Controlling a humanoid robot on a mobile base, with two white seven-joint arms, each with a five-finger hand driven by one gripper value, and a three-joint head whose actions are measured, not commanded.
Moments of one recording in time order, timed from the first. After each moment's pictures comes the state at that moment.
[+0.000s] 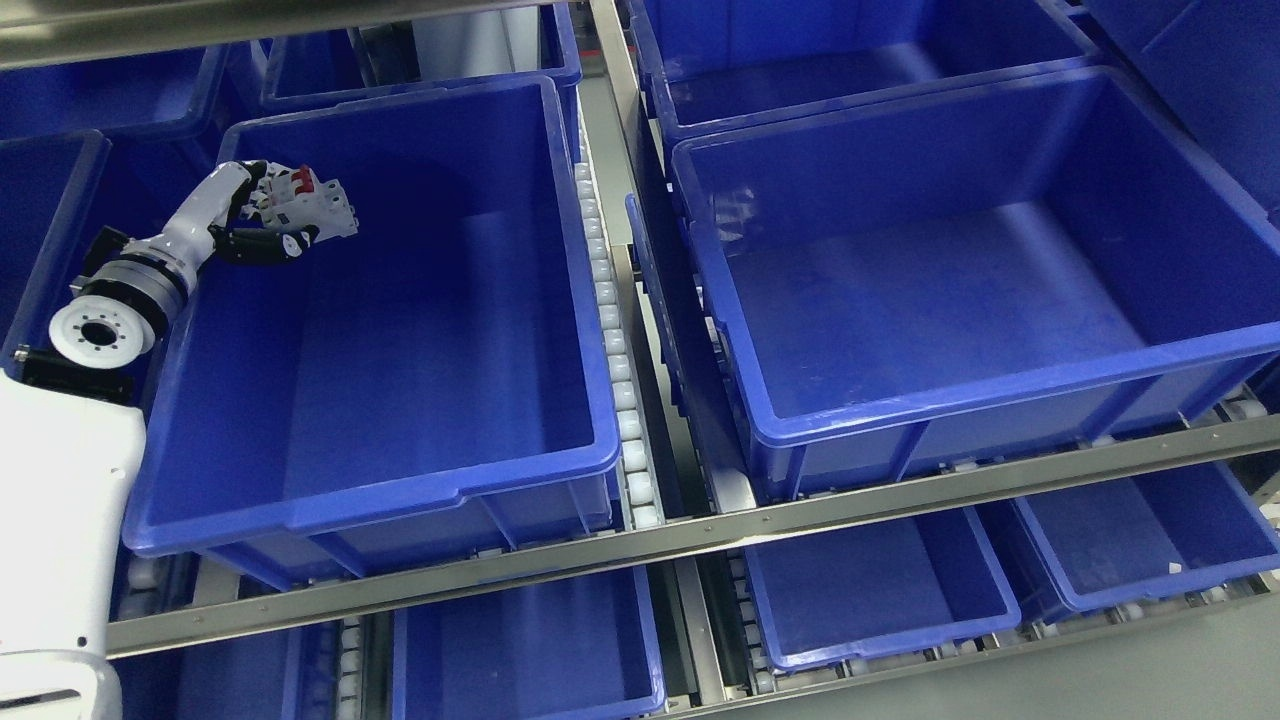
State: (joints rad) left arm -1.14 0.36 -0.08 -0.70 -0.47 -0.06 -0.38; right arm 0.09 0.00 0.00 -0.25 0.08 0.02 -0.14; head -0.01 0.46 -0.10
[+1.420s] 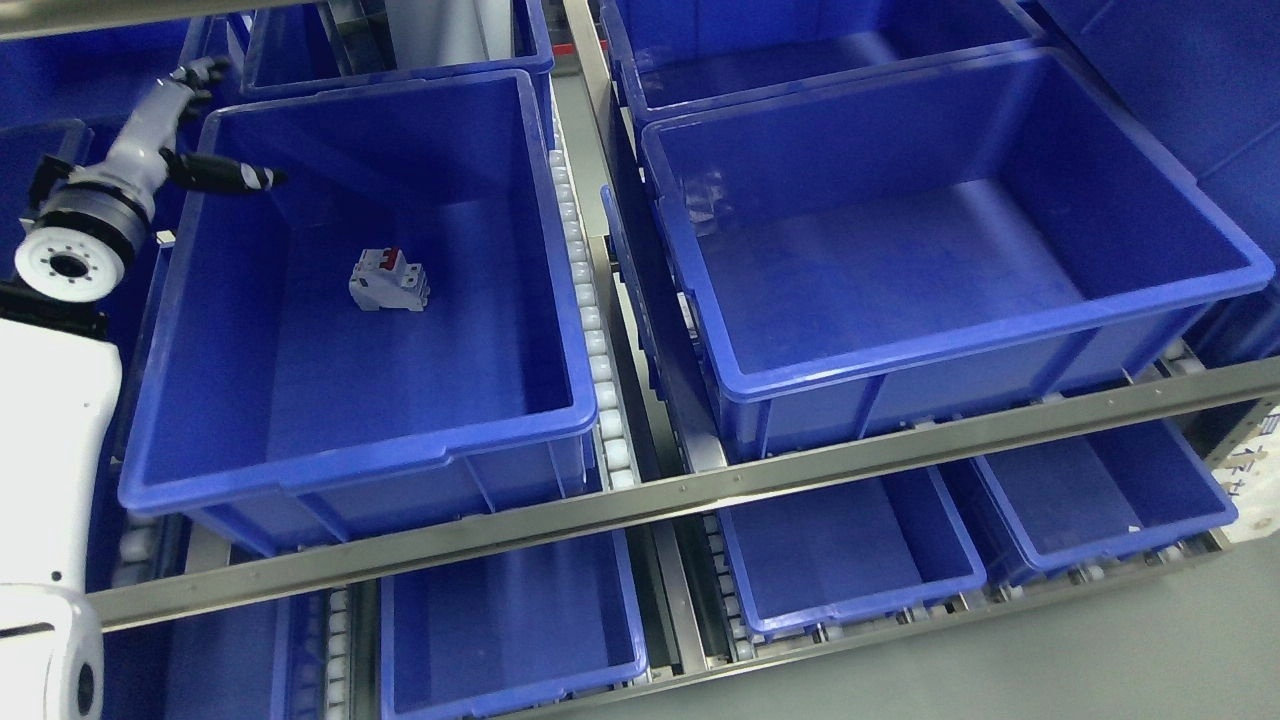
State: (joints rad) left arm -1.31 0.35 -0.04 -0.63 -0.45 -0.05 -0.18; right arm 0.09 0.00 0.00 -0.25 0.08 0.02 -0.14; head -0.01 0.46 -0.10
